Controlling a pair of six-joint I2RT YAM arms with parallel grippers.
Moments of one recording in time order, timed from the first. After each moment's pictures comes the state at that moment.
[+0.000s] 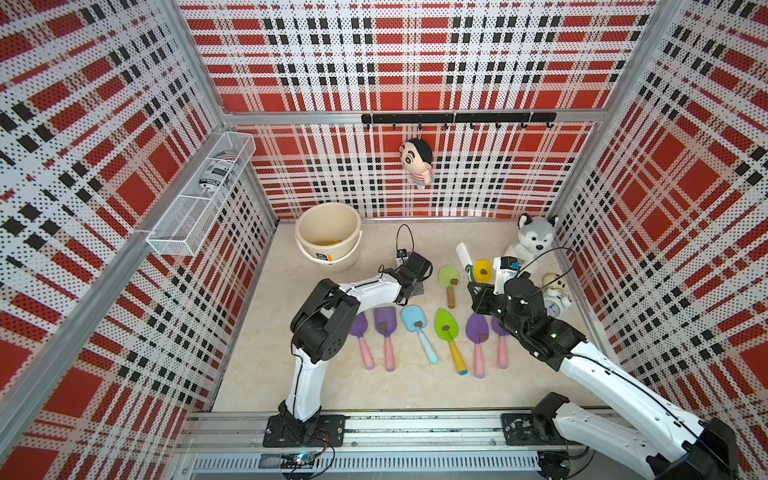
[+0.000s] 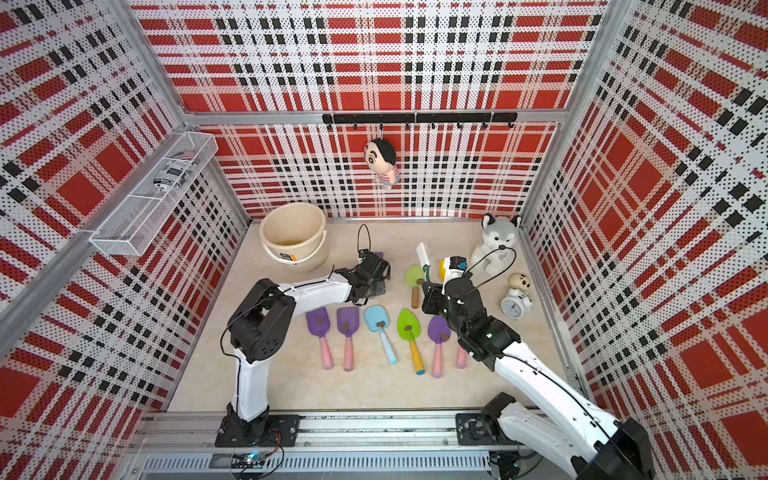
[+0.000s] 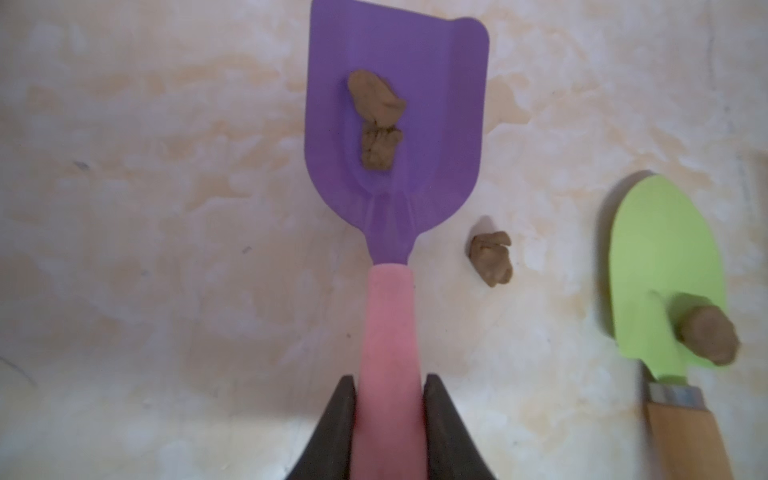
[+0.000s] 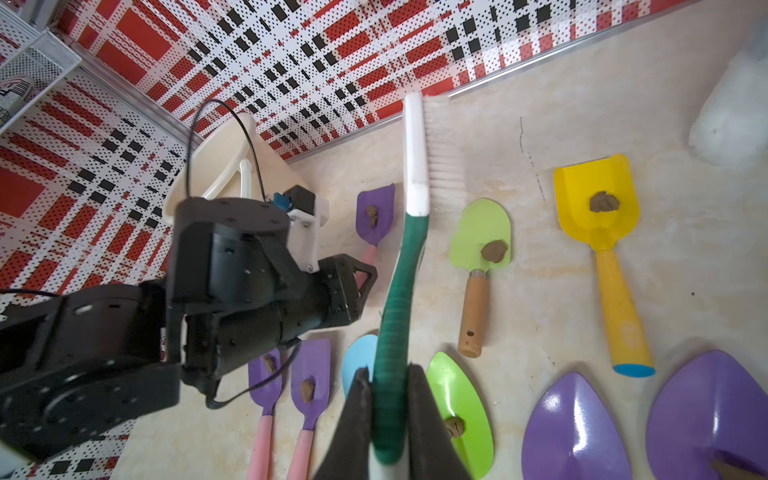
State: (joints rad) left arm -0.67 2.01 1.39 -0.35 -0.28 -0.68; right arm 0.58 0.94 0.73 -0.21 0.13 0.64
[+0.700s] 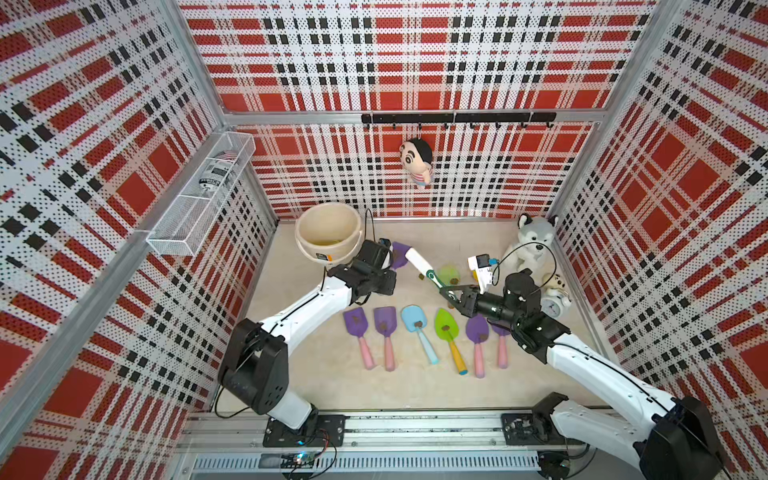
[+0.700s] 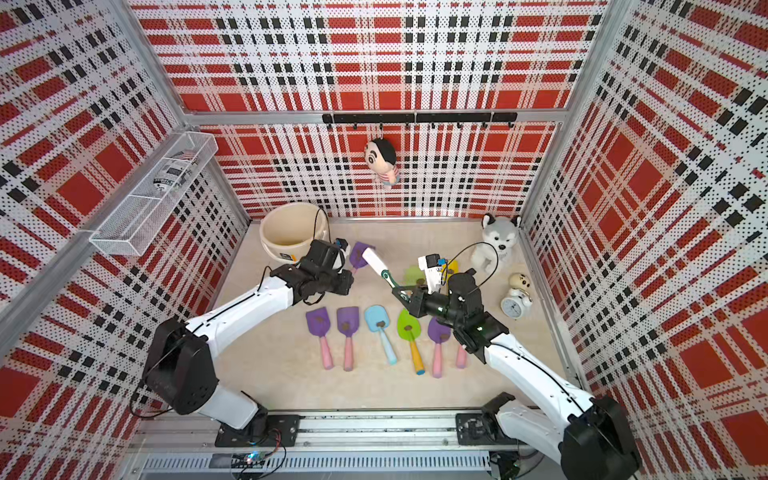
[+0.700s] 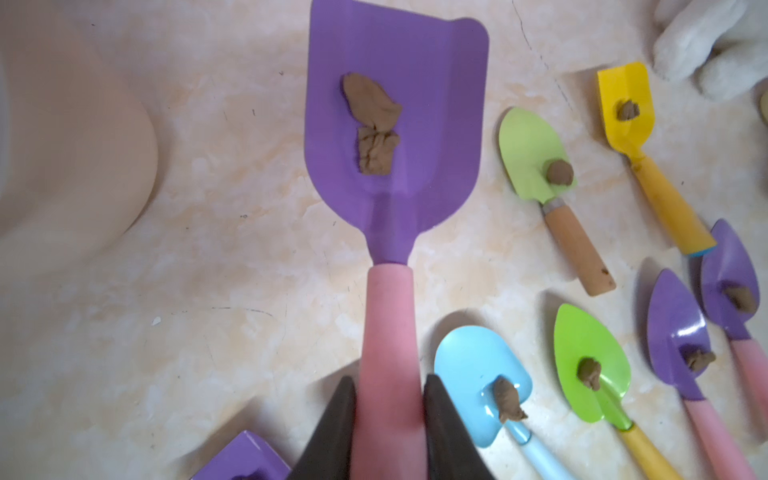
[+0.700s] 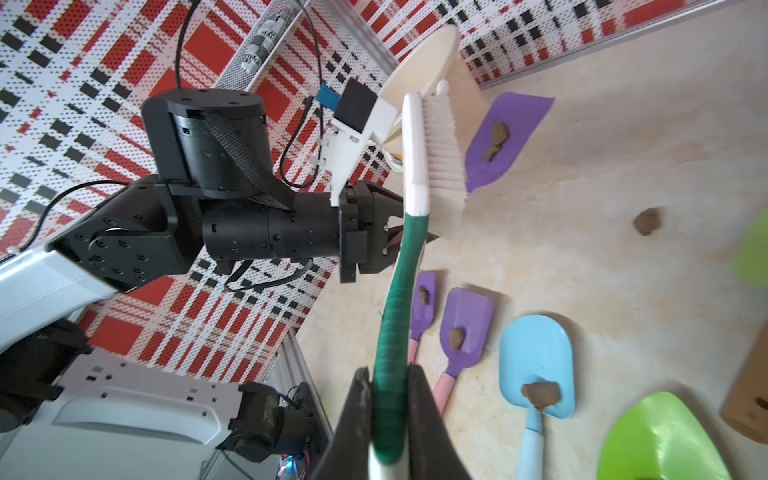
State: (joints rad) left arm -0.54 1.55 1.18 -0.51 -0.02 -0.22; right arm 0.53 1.09 0.66 0.20 -0.55 0.67
